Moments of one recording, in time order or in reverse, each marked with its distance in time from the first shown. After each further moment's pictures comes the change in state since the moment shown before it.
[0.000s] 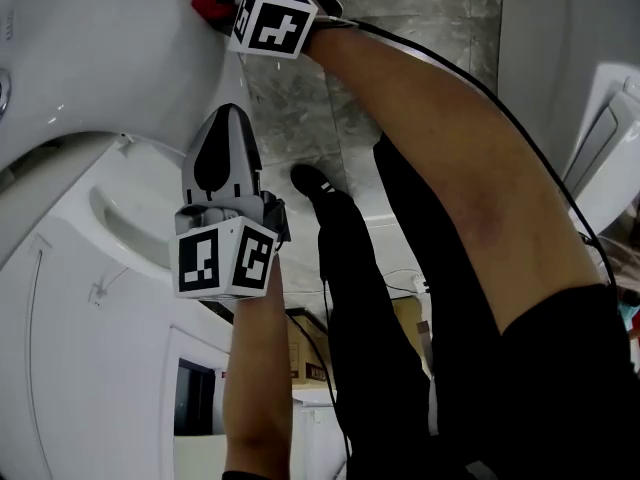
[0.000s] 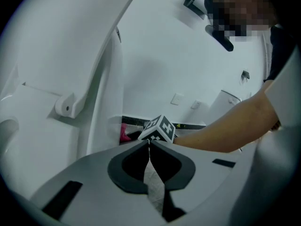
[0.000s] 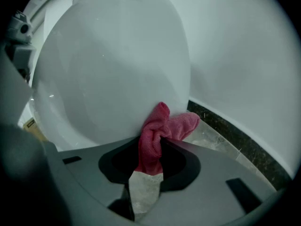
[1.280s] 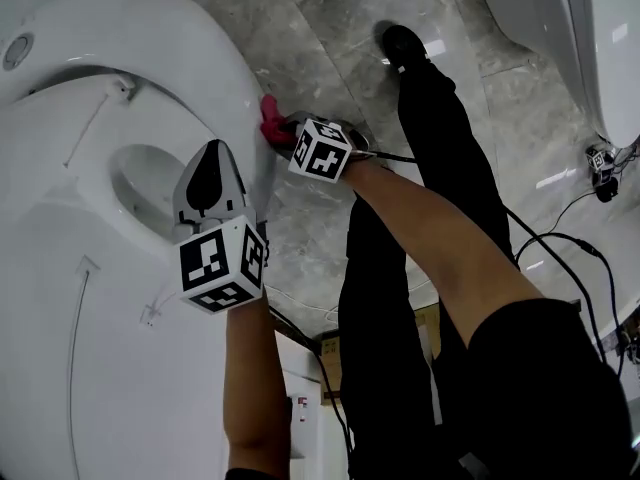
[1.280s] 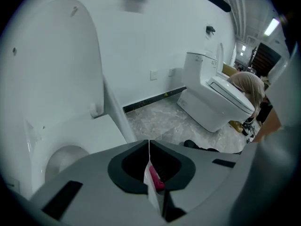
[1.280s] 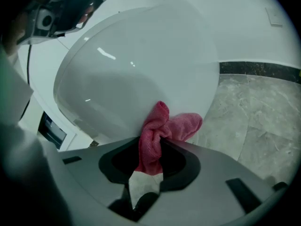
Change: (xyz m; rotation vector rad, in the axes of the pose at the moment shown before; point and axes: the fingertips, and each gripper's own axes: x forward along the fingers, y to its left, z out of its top) left arm -0.123 0.014 -0.064 0.502 0.229 -0.003; right arm 0.000 0.315 -0.106 0.473 -0.034 0.010
